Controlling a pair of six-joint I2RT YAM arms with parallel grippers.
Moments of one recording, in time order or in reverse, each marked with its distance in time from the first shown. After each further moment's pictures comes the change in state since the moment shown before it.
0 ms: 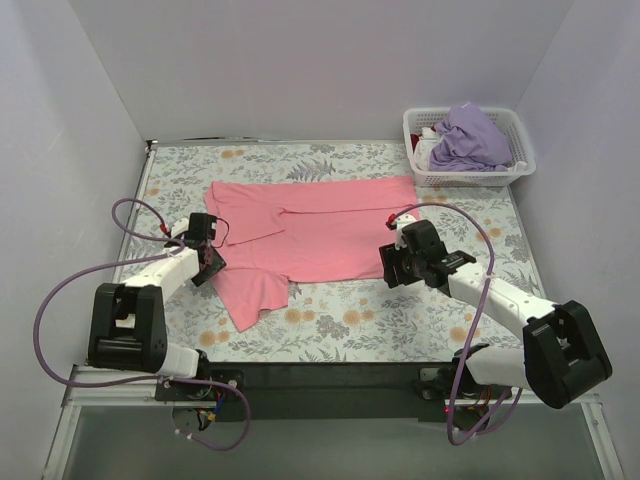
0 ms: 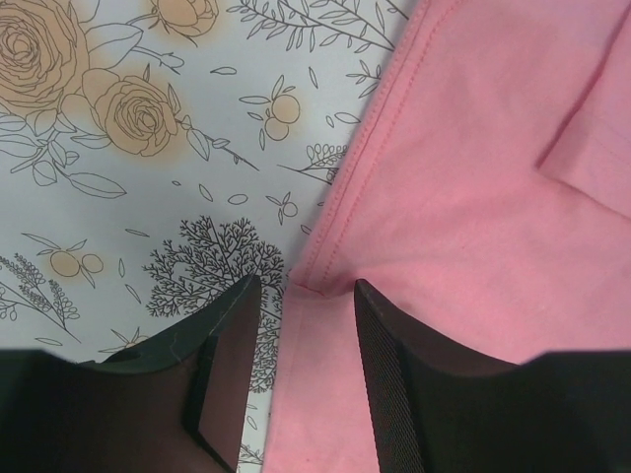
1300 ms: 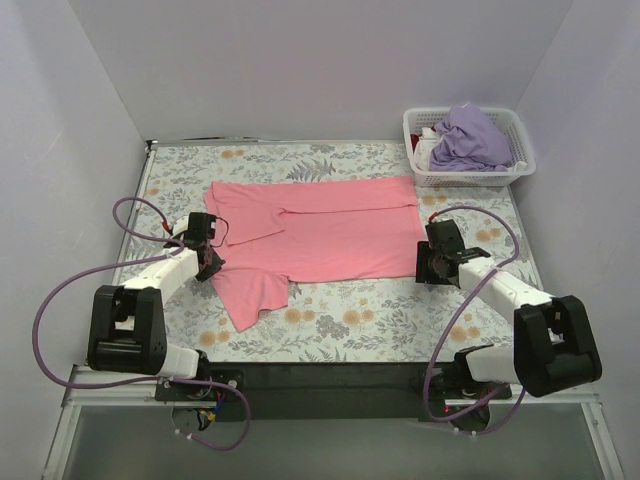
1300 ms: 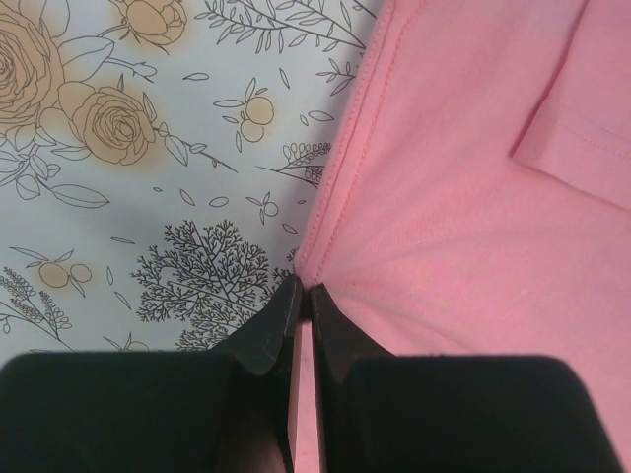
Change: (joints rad) left arm 0.000 -0.006 -0.002 0.019 0.031 0.048; right arm -0.221 0.033 -0.023 -0.101 0.193 0.169
